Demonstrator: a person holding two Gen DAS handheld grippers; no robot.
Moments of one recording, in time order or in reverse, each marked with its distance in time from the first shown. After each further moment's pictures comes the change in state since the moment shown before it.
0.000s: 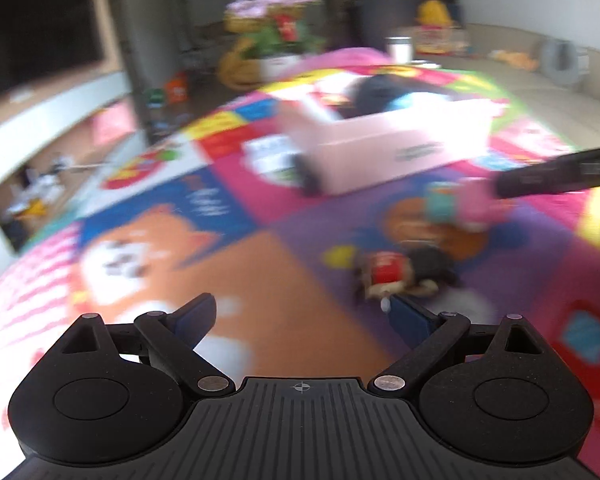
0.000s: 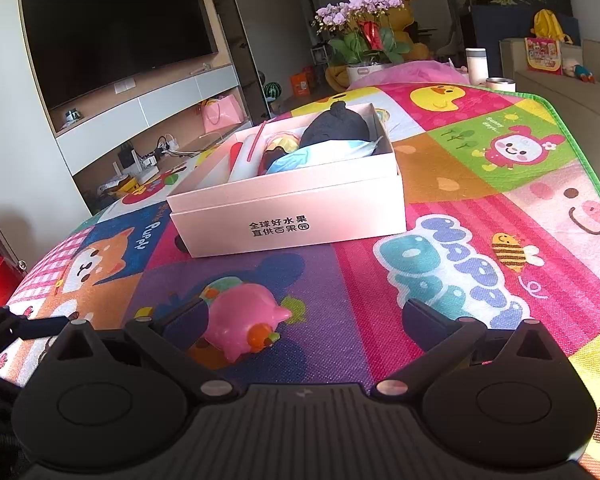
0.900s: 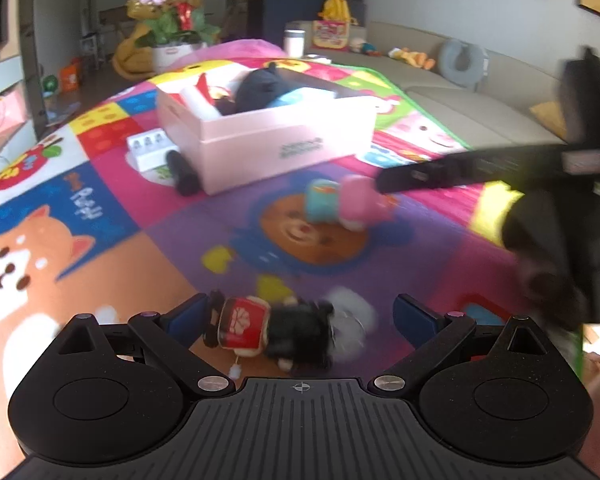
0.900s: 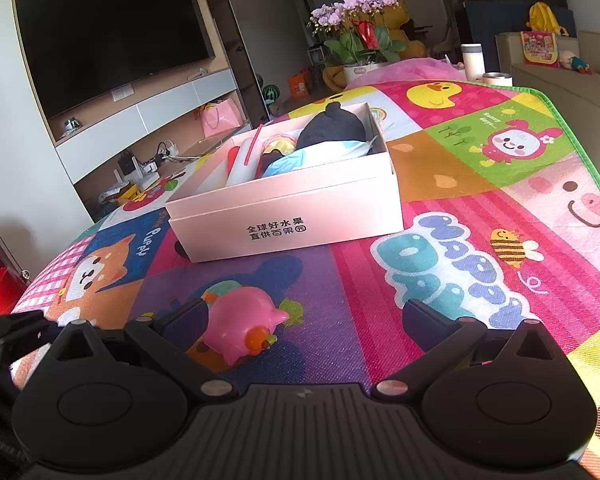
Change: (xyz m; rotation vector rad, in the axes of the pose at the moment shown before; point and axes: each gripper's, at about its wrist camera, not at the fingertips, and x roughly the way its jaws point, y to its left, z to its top) left arm -0.003 -0.016 0.004 0.042 0.024 -0.435; right arm -0.001 -0.004 0.000 0.031 -0.004 0.009
